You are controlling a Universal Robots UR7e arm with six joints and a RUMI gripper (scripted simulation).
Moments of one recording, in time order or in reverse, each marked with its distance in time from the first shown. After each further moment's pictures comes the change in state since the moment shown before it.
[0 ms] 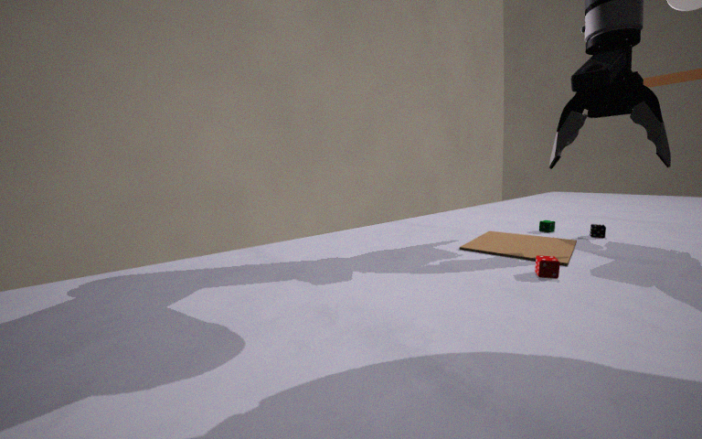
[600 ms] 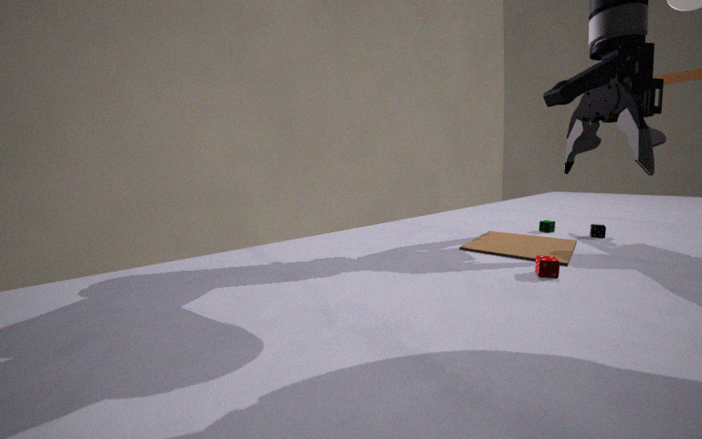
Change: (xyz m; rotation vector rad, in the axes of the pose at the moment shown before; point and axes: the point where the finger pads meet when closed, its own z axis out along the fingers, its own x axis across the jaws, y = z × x) arm 0.003 0.004 0.010 0.000 0.000 0.584
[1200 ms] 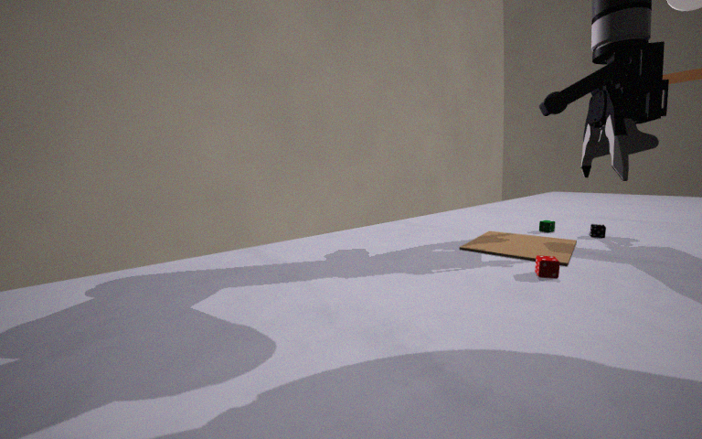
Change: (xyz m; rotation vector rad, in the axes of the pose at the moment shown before) arm 0.004 0.005 0.008 -0.003 0.000 0.451
